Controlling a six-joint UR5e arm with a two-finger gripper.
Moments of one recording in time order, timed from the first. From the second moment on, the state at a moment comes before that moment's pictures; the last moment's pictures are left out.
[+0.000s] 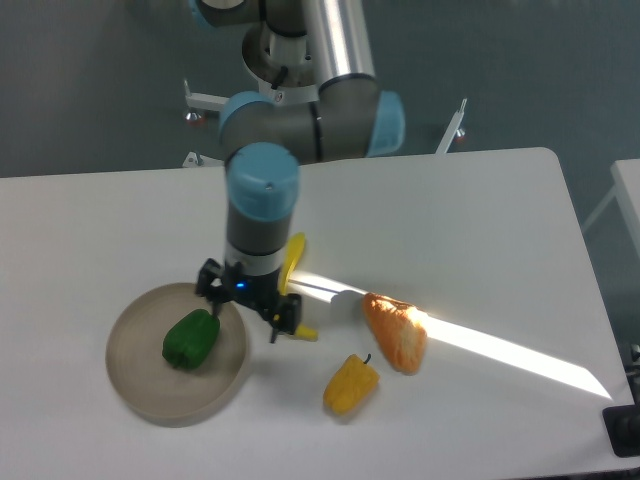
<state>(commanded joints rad) 1.96 -2.06 -1.46 -0.98 1.38 0.46</state>
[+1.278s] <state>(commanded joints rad) 1.89 -2.11 -1.51 -0.92 1.39 0.46</state>
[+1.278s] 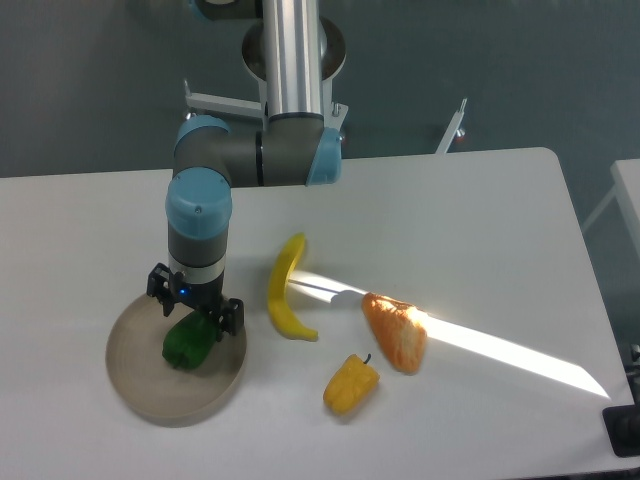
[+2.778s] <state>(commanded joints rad) 2.12 -2.03 -1.35 -1.07 1.44 0.87</state>
